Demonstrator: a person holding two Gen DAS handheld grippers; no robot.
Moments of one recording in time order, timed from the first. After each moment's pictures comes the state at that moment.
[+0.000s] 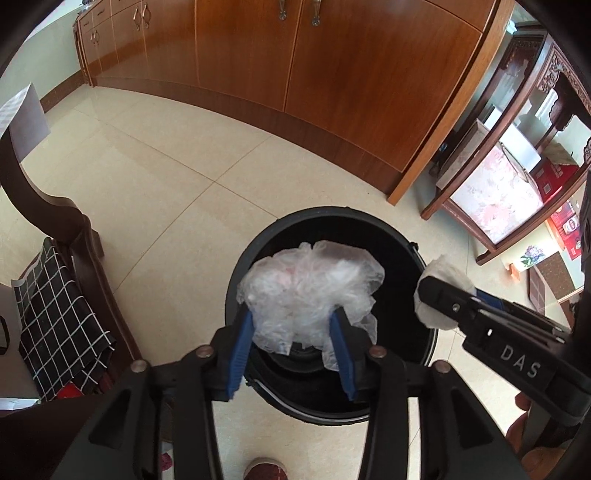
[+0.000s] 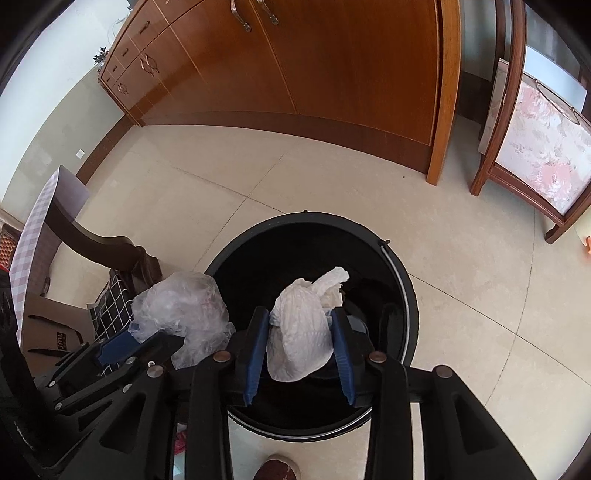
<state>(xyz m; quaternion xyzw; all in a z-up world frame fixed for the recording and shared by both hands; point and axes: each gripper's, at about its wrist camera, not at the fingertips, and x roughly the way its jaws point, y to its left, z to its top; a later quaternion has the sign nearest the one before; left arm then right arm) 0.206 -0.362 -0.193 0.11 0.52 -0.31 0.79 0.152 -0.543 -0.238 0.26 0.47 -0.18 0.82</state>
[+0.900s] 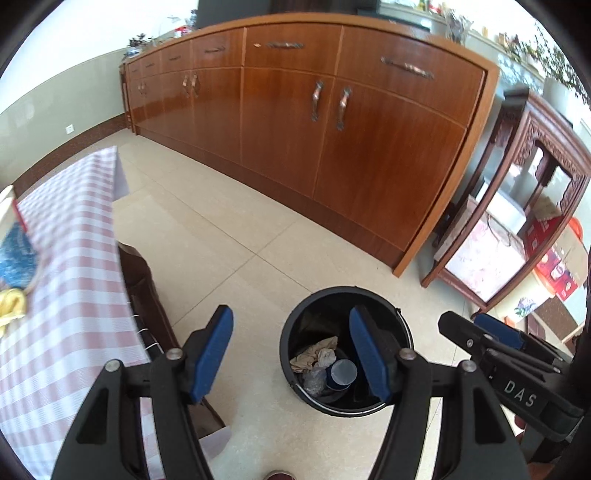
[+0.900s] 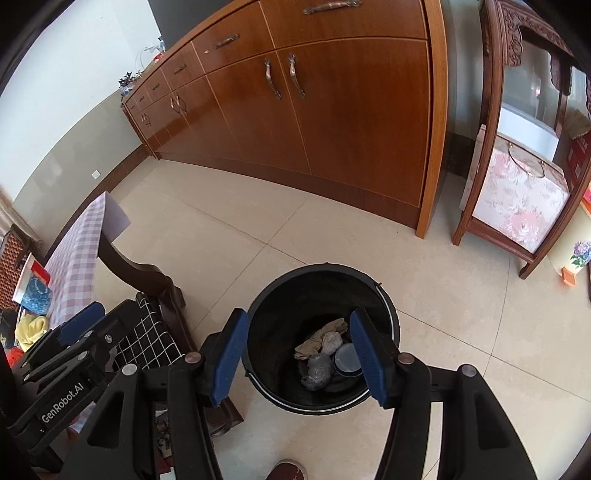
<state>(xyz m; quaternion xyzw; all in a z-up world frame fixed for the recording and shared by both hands) 0.182 -0.281 -0.071 0.06 0.41 -0.27 0.87 0.103 -0.484 -0.111 0.21 0.39 -0.19 0.87</state>
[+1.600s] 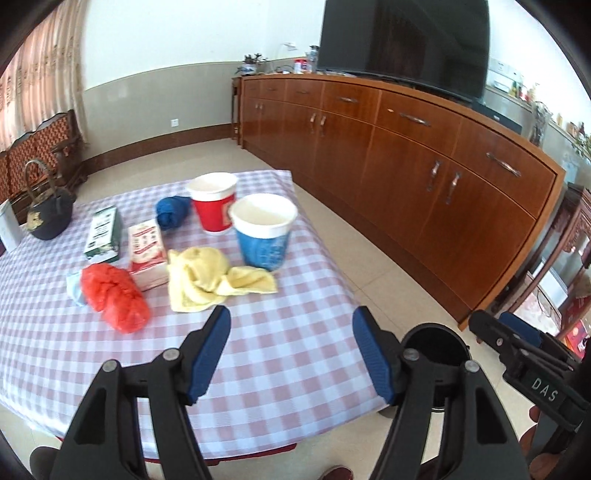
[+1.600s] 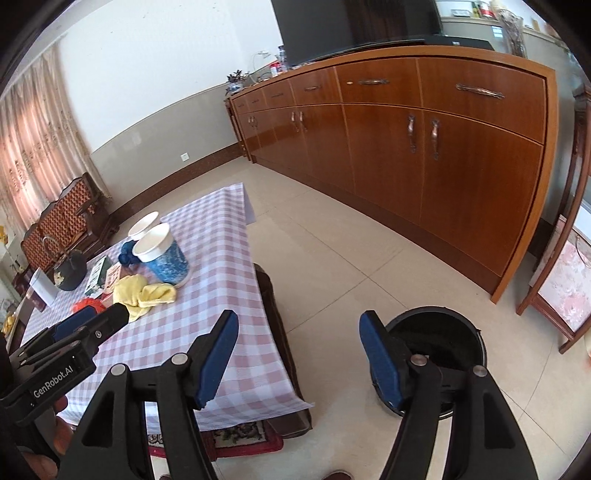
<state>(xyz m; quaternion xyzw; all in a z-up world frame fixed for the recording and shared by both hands) 0.169 -0.067 -0.014 -0.02 0.36 -0.10 0.93 0.128 -0.294 -0.027 0.13 0.34 -0.04 0.93</state>
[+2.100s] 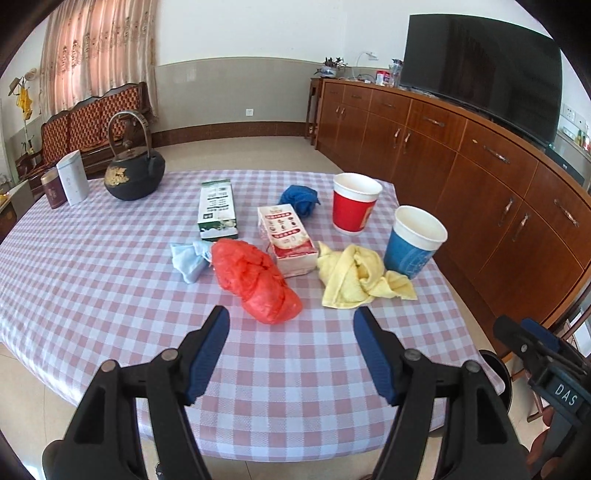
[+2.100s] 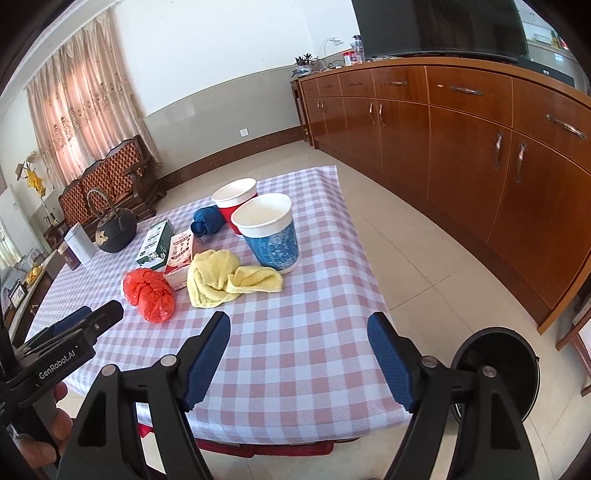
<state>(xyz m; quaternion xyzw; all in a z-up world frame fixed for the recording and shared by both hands) 0.173 0.054 -0.033 -0.06 0.36 0.01 0.93 0.173 -0.172 -0.030 0.08 0.35 0.06 0.93</state>
